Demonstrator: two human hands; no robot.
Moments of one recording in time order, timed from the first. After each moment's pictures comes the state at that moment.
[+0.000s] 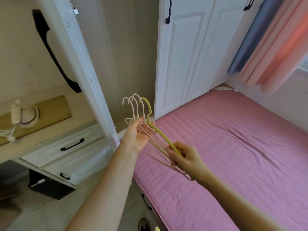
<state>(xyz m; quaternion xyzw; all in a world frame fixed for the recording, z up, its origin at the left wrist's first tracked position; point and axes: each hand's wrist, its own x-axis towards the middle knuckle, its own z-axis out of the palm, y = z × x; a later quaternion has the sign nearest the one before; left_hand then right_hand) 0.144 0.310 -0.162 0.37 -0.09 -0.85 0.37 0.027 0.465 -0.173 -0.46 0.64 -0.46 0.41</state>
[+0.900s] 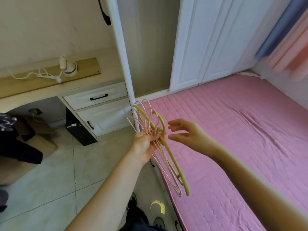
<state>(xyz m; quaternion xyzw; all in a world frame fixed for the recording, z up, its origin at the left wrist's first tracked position) 0.213 0.576 -0.199 0.44 -0.21 -0.79 0.38 0.048 0.625 -0.161 -0.61 0.62 -0.29 0.40</state>
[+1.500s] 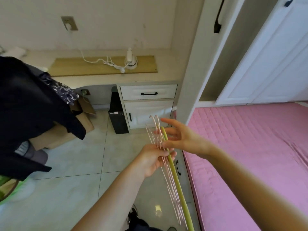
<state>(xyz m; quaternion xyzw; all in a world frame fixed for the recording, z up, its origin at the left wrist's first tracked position) 0.415 0.568 -0.200 0.50 -0.21 -0.77 0.35 0.267 0.540 -0.152 -0.64 0.45 -0.21 0.59</state>
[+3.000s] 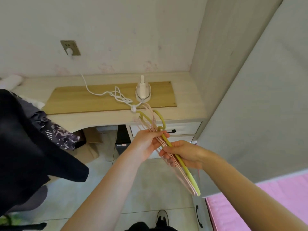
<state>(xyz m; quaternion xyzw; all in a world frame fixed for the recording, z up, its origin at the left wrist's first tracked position) 0.512 0.206 -0.180 0.52 -0.19 -0.72 0.43 0.355 0.212 -0.201 -0.38 0.46 -0.13 0.79</state>
